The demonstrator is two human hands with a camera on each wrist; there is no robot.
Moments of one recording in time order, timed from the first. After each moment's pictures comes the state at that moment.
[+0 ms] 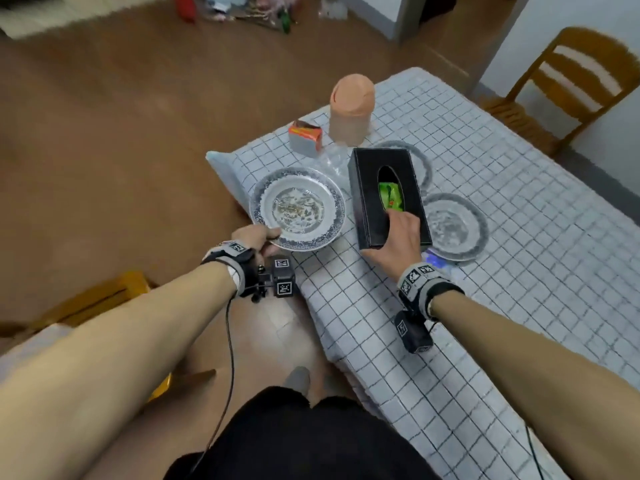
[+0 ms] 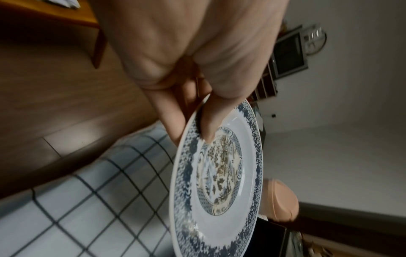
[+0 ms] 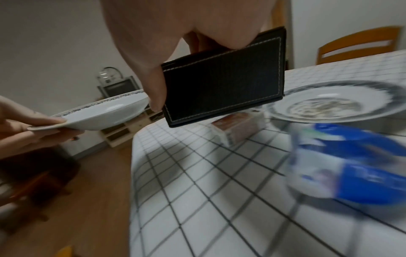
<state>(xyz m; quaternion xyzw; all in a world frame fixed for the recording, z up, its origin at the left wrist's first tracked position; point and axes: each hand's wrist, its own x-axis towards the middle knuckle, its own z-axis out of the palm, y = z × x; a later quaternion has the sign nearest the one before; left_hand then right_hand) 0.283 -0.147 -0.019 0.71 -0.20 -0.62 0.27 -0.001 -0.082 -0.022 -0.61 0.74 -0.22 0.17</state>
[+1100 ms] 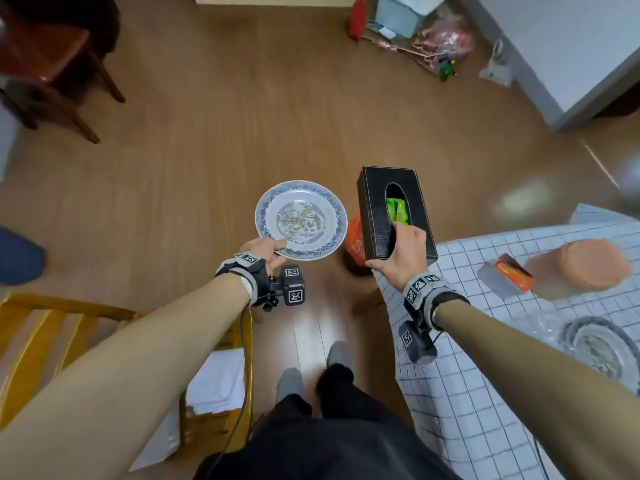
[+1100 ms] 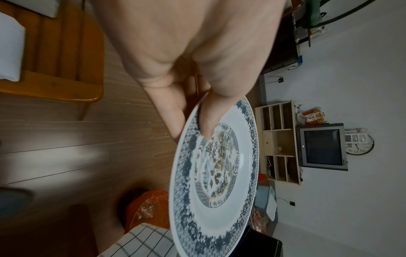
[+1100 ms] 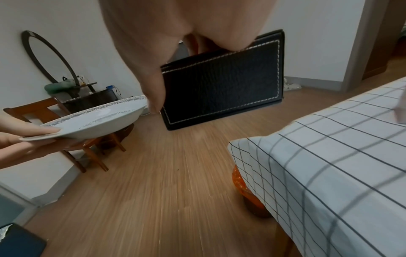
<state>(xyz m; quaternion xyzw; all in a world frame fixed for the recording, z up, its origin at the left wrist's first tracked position) 0.701 -0.338 -0.036 0.65 0.05 -0.58 0.48 0.421 -0.402 -0.019 -0.74 0.62 -0.14 0.21</state>
